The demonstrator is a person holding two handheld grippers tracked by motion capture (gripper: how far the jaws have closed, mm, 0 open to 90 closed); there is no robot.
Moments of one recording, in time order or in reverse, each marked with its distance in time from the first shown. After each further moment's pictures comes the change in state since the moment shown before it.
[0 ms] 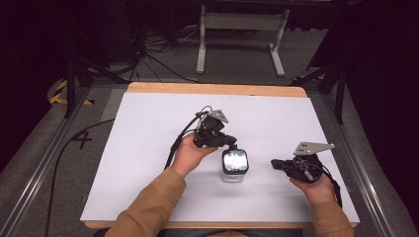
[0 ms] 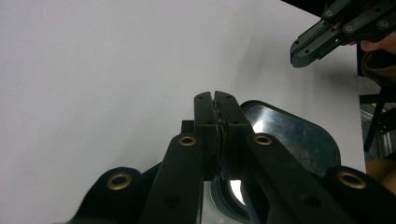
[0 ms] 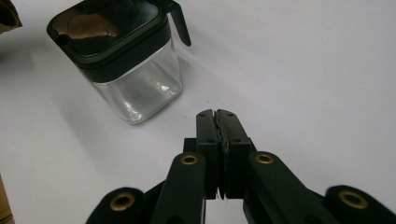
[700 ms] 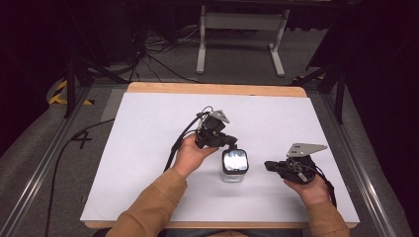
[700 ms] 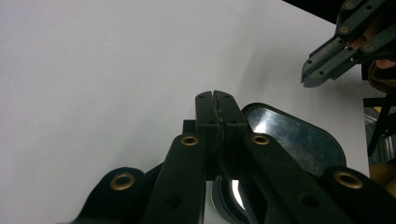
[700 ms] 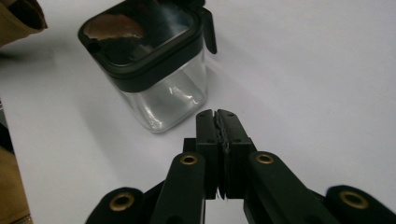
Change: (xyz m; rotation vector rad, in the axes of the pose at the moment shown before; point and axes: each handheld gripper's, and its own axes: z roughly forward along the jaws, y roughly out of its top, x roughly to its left) left arm 0.000 0.000 0.003 -0.007 0.007 -0.021; right arm 0.015 0.008 0.009 0.000 0.042 -0.041
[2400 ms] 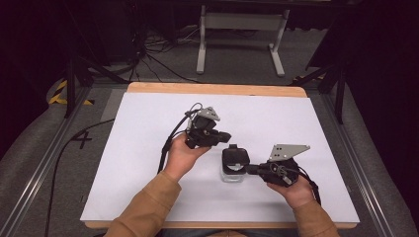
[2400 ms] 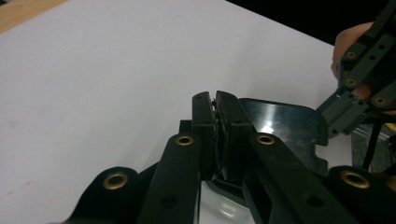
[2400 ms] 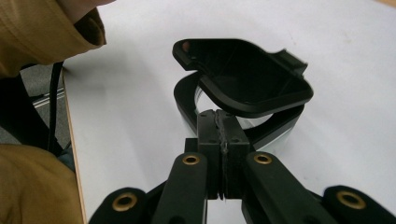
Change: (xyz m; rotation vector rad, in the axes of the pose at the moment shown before) left arm -0.018 -0.004 -0.047 -0.082 0.052 -0.005; right arm 0.038 0.032 0.018 -0.062 0.142 -0.108
